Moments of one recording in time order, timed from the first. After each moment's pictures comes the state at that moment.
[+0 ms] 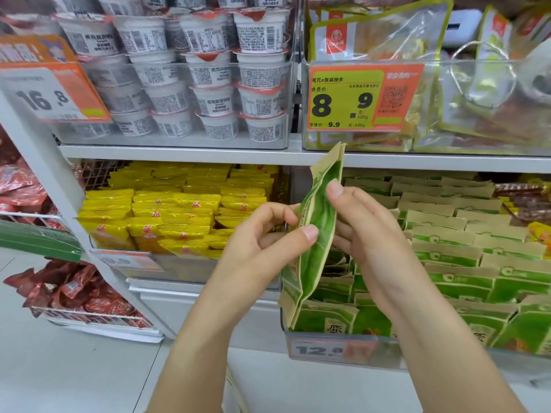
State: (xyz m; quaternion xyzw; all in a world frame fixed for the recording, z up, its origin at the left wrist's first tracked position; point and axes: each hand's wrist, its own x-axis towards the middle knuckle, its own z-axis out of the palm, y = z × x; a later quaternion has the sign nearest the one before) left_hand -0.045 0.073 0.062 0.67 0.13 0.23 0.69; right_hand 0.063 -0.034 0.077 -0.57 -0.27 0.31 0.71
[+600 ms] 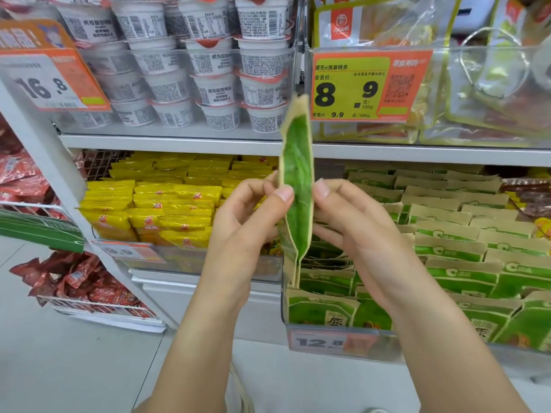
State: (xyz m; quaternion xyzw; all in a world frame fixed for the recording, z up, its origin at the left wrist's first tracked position) left_hand -0.038 0.076 0.061 0.60 0.15 0.35 0.70; right_hand 0.062 -0.031 0.074 -0.59 -0.31 0.33 0.67
